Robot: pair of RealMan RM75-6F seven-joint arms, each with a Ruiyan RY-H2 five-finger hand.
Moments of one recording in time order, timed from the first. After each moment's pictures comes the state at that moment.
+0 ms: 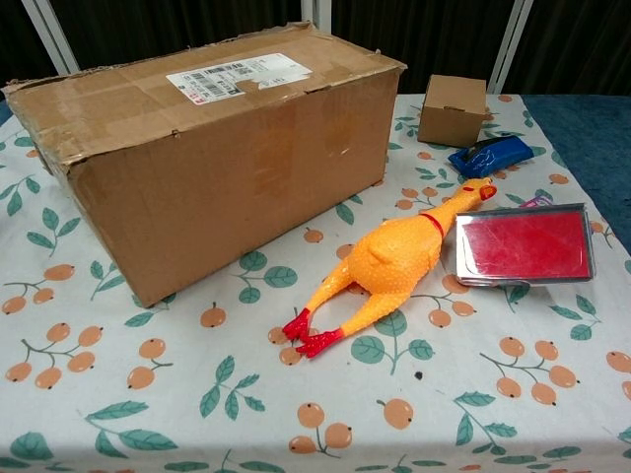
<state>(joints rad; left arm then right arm) -0.07 -0.93 -0.11 -1.67 1.49 1.44 -0.07 1.19 -1.11 0.36 -1.80 -0.81 0.72 -0.49</state>
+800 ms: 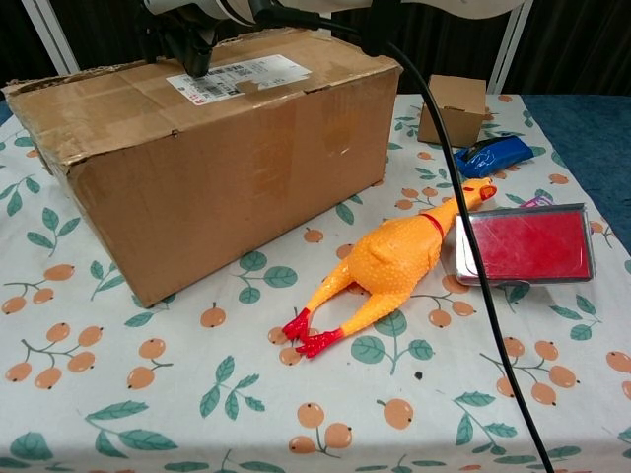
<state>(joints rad) -0.06 -0.94 -0.08 -1.63 1.50 1.48 -0.13 1.64 -1.60 0.22 -1.38 -0.27 0.74 -0.74</state>
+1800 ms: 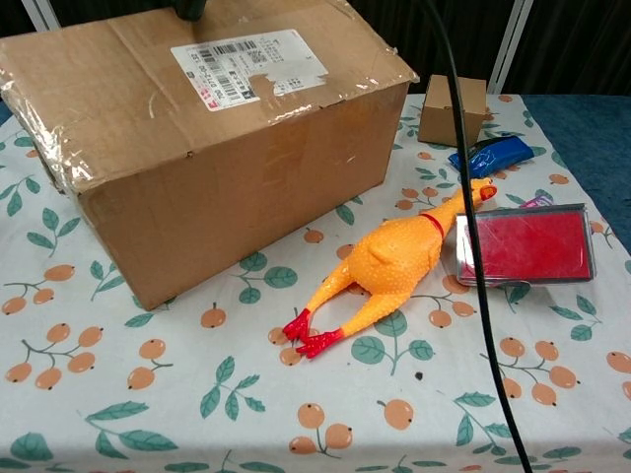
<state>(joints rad) -0.09 -0.92 -0.07 -1.67 1.49 1.46 -0.14 1.60 -1.45 0.29 -1.55 -0.27 0.77 -0.63</state>
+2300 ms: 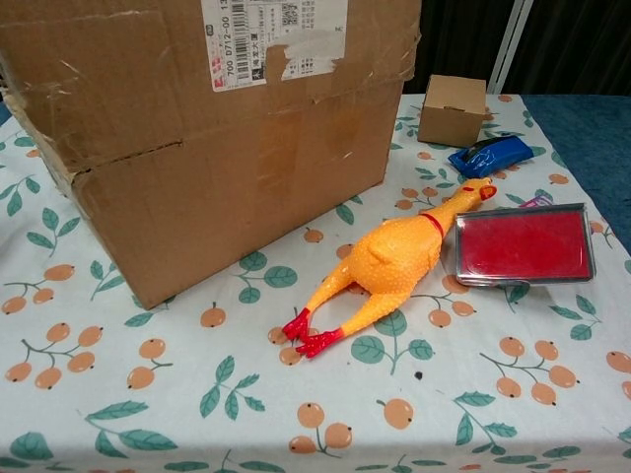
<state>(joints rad) -0.12 -0.90 -0.08 -1.74 1.49 1.42 -0.11 1.41 -0.88 0.35 -2.05 -0.32 0.59 -0.43</state>
